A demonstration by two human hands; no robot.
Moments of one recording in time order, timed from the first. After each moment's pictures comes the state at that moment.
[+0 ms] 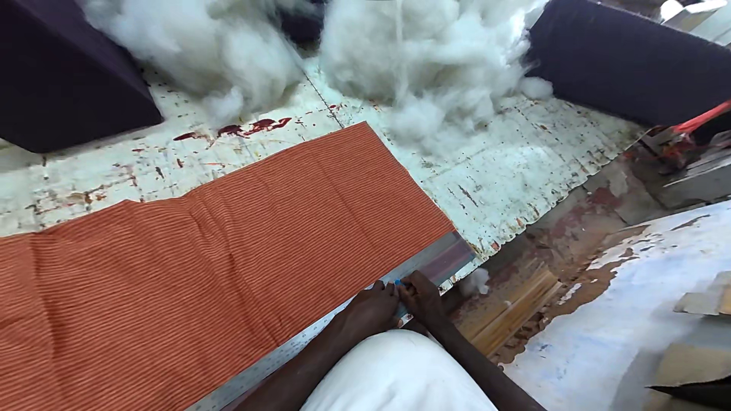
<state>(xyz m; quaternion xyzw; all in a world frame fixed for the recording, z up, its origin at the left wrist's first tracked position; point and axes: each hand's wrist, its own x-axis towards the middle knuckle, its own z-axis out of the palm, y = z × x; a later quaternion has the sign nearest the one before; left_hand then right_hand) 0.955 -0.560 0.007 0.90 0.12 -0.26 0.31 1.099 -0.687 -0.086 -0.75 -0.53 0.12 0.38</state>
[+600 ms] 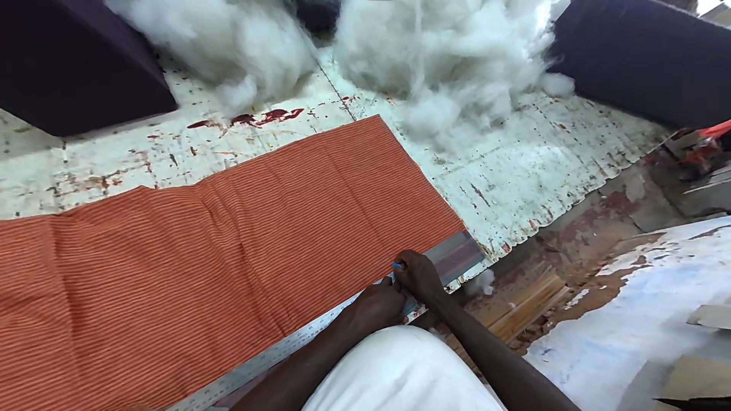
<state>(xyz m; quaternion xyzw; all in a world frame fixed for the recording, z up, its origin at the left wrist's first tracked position) 0.953 -0.558 0.006 0.92 0.10 -0.23 0.30 1.100 -0.625 -0.027 -0.77 -0.56 0.21 0.22</state>
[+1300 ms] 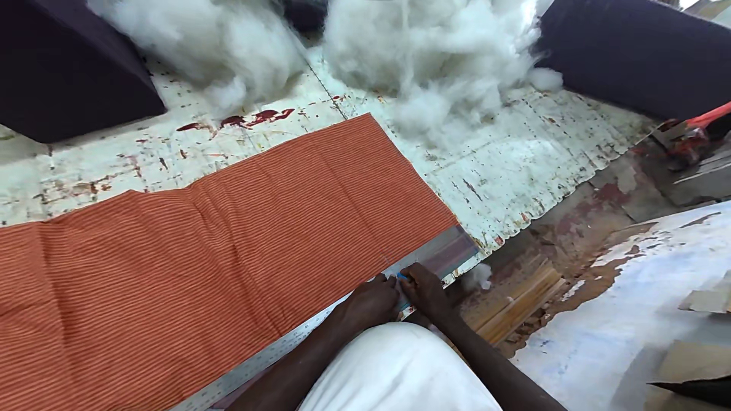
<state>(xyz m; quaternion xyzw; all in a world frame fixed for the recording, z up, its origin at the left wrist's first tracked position) 0.952 -0.557 -0.001 0.91 0.11 -0.24 0.31 1.101 -0.682 -0.069 -0.76 -0.56 0.14 0.31</state>
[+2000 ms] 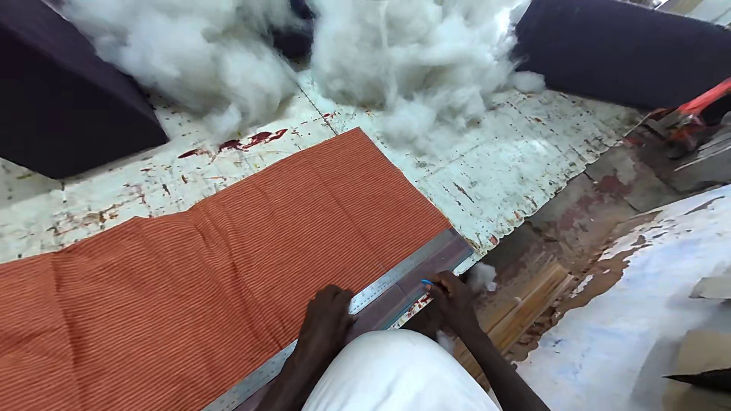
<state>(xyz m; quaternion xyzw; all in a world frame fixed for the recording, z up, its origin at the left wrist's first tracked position) 0.856 -0.553 -0.026 0.90 0.33 0.00 0.28 1.128 -0.732 -0.044 -0.79 -0.45 0.15 0.40</state>
